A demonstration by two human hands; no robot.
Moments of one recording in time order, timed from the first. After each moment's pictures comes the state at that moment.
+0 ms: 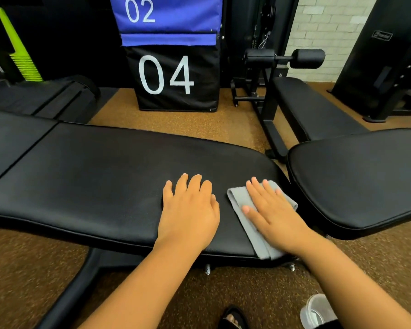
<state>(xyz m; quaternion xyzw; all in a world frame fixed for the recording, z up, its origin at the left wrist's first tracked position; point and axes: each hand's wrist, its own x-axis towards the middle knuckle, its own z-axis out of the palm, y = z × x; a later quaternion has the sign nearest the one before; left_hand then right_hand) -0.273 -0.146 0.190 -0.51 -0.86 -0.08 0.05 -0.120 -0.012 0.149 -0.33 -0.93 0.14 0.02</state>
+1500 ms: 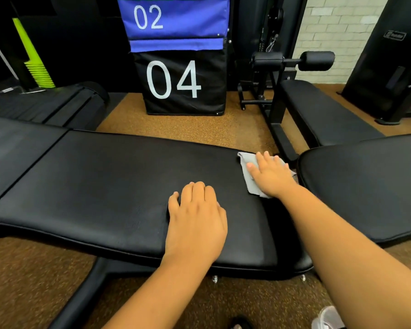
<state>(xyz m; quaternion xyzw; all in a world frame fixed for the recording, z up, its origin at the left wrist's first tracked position) -0.272 -0.144 0.178 -0.48 -0.86 -0.12 0.14 -0.202 0.099 0.146 -0.46 -0.88 0.11 0.02</state>
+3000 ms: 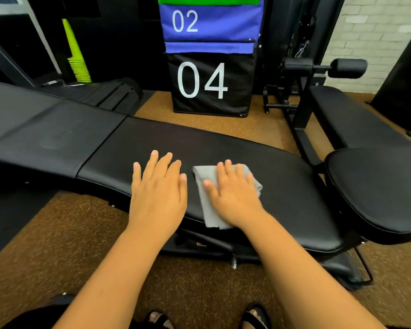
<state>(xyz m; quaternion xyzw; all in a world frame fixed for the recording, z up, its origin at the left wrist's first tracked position) -0.346 -0.256 0.219 -0.42 -0.88 -0.18 0.14 -0.257 -0.112 0.185 -0.32 -0.94 0.14 0.05</state>
